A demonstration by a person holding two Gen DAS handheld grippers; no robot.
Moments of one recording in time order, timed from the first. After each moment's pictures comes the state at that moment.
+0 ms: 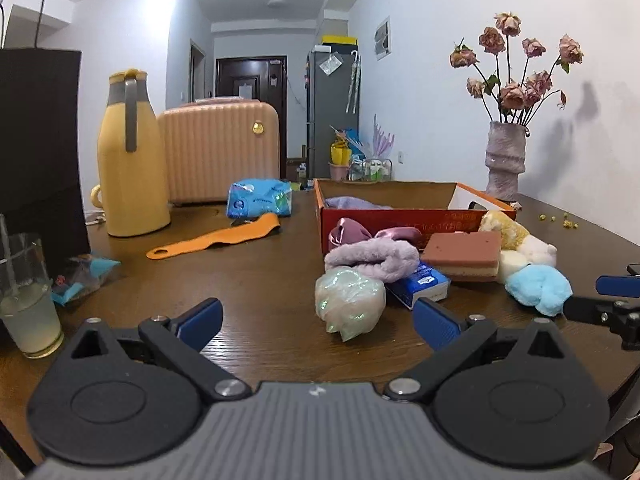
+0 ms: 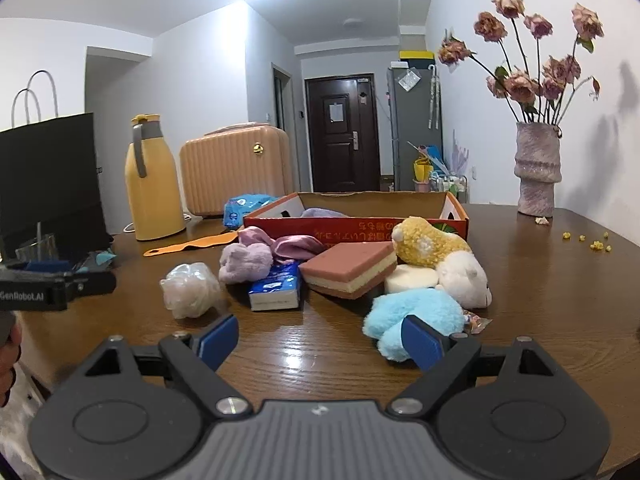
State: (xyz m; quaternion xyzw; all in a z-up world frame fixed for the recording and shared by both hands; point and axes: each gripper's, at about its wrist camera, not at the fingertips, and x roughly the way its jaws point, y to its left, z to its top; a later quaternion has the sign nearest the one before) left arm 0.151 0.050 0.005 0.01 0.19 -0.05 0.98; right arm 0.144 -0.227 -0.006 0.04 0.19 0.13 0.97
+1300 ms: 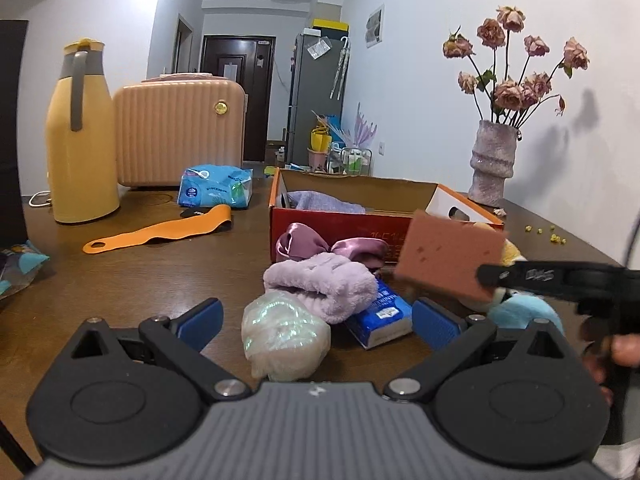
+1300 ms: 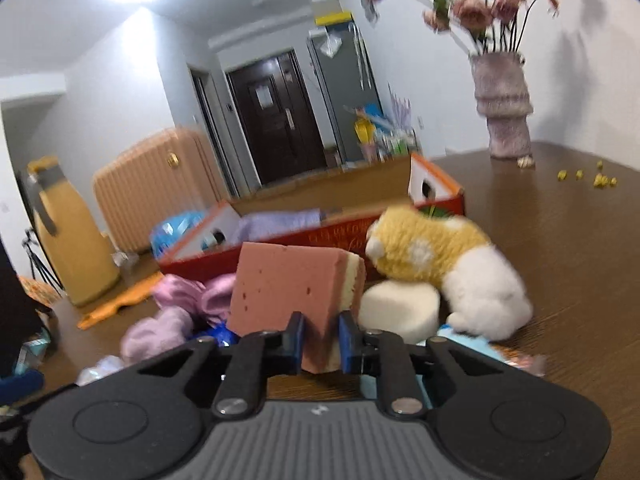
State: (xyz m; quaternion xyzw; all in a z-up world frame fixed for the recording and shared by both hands) left arm 0.208 0.014 0.006 -0.03 0.21 -0.08 0.97; right arm 0.270 -0.225 -0.008 0.15 0.22 0.06 0.96
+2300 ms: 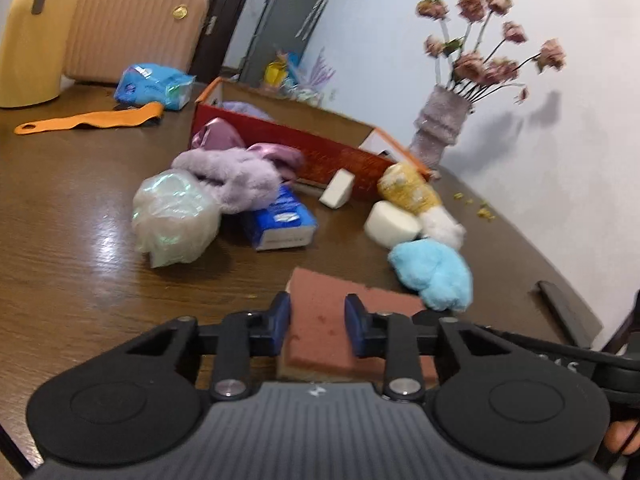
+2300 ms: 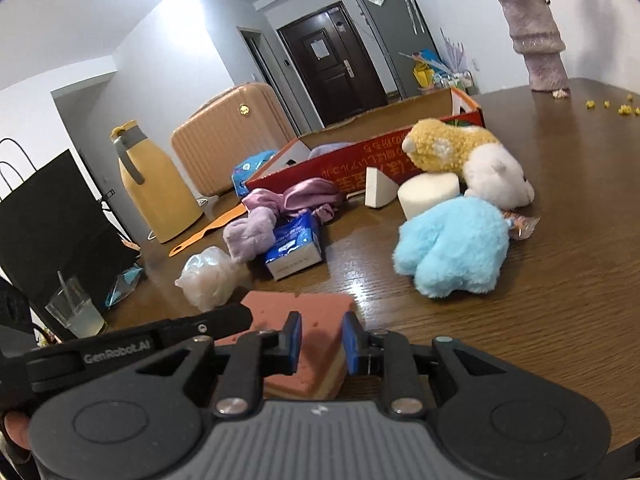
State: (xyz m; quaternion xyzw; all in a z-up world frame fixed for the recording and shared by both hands) left arm 0.203 -0.011 -0.026 -0.13 0.31 -0.17 0.93; right arm 0.192 -0.244 -0.029 0.18 0.30 0.18 0.92
